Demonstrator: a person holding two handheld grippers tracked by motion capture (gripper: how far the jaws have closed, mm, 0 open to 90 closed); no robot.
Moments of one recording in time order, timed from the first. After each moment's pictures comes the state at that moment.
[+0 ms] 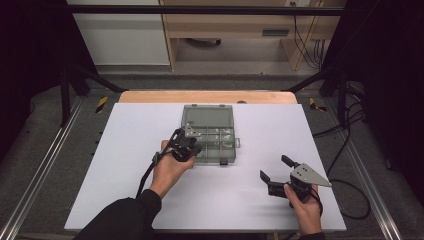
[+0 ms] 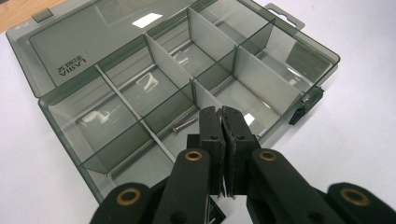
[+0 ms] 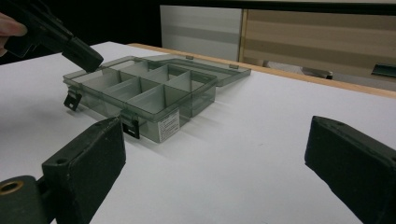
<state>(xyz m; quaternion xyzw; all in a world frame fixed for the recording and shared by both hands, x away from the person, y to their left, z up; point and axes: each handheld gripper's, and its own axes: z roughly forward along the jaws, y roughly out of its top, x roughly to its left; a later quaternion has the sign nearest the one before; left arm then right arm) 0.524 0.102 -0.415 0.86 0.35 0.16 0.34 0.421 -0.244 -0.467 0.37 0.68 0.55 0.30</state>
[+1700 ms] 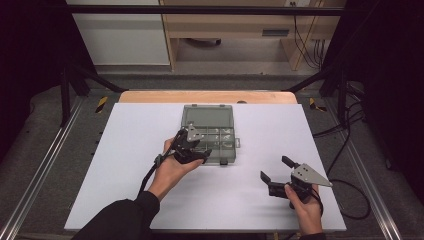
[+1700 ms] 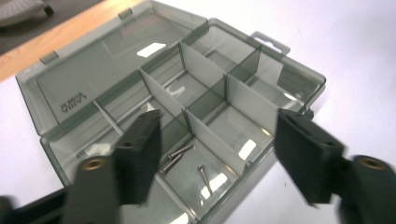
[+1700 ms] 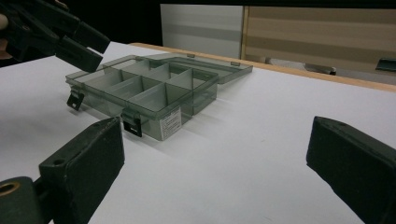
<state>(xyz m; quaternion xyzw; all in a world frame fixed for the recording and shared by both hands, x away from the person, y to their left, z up) 0.519 0.095 -0.414 0.84 0.31 0.20 0.38 0.420 -0.246 -0.468 0.38 0.68 0.55 0.29</state>
